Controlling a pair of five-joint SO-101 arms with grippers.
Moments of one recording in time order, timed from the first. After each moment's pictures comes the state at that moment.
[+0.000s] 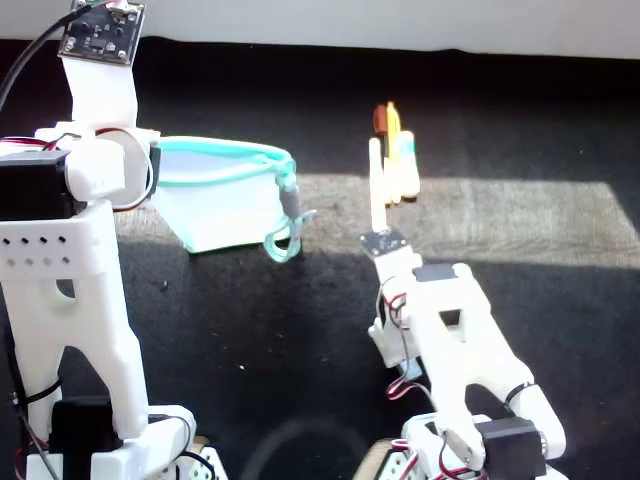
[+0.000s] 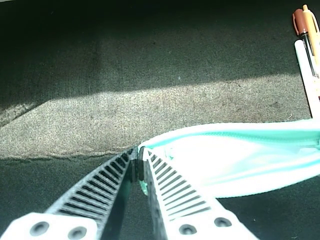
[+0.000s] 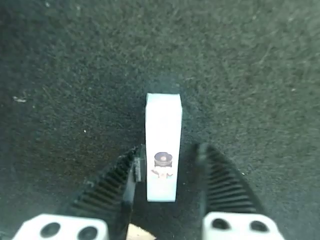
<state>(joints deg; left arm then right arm) -8.5 -10.0 -21.7 99.6 -8.9 -13.0 -20.6 54.1 66.0 17.3</state>
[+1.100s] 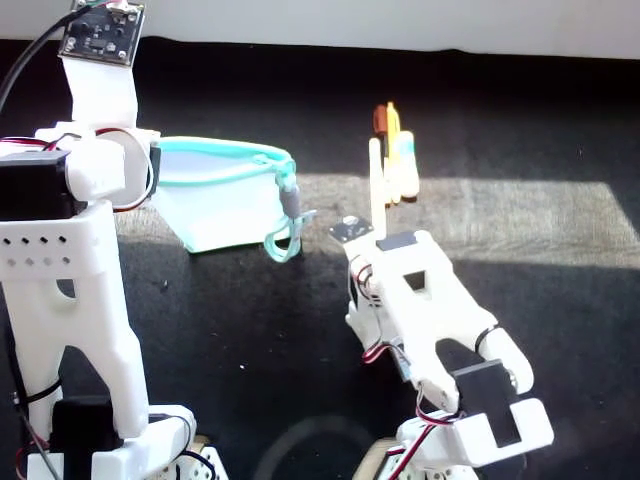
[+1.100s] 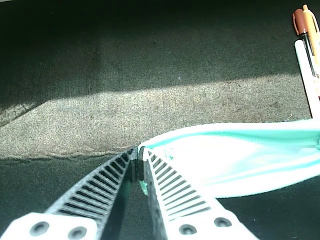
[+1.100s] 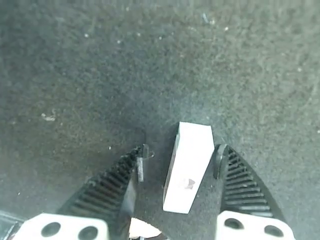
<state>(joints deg) -8.5 -10.0 -21.7 99.6 -8.9 -20.4 -4.1 41.5 69.1 14.7</state>
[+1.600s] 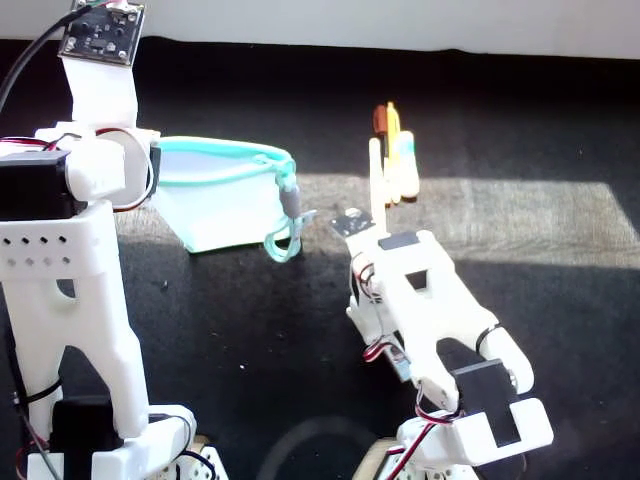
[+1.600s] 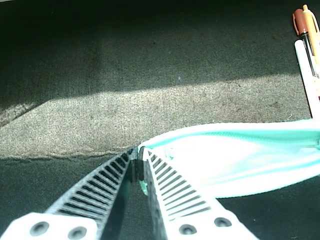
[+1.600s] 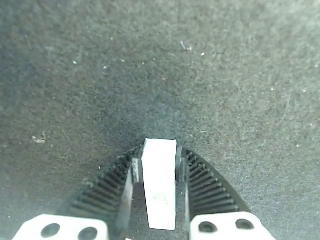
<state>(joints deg) -8.5 -10.0 -21.7 99.6 -8.9 -20.0 -3.7 41.4 65.4 14.5</state>
